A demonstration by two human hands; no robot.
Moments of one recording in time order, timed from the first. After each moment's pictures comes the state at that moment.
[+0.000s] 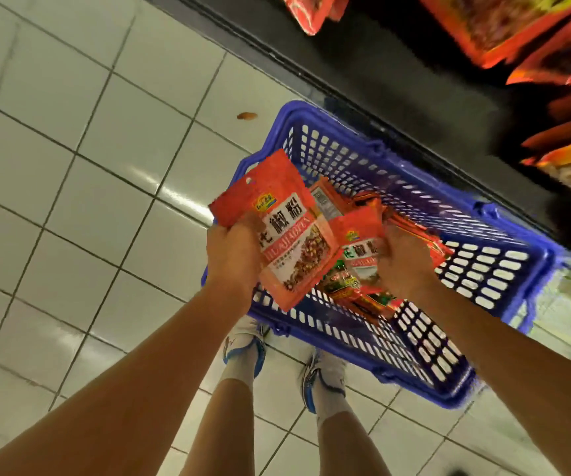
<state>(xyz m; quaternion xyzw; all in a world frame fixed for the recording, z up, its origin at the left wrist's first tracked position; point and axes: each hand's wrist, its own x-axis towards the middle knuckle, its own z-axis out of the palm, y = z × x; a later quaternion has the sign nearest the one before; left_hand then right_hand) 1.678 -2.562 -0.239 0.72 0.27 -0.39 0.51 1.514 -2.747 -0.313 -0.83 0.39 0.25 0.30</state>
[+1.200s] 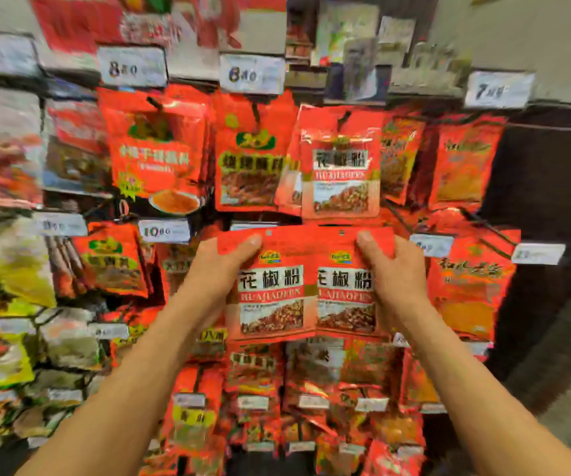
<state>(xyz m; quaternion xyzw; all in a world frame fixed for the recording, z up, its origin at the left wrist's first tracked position) 1.754 -2.712 0.641 0.52 -0.36 -0.36 0.68 1.534 -2.822 0.648 -0.66 0.36 -0.54 0.38</state>
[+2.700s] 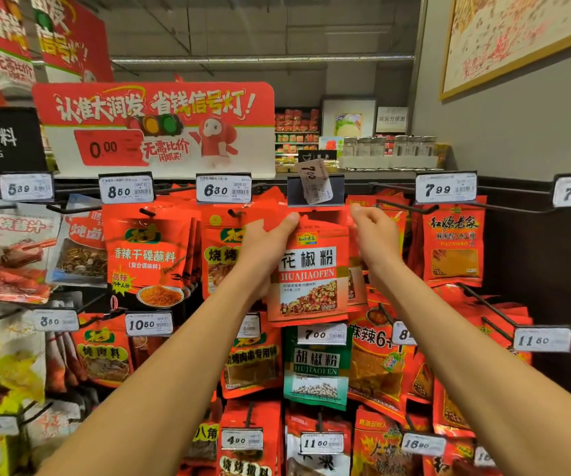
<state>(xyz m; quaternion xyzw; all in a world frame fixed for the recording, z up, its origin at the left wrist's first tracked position) 1.710 -2.846 0.784 0.51 -0.40 -0.26 0.71 1.560 -2.946 0.784 -0.64 0.36 -0.57 0.37</state>
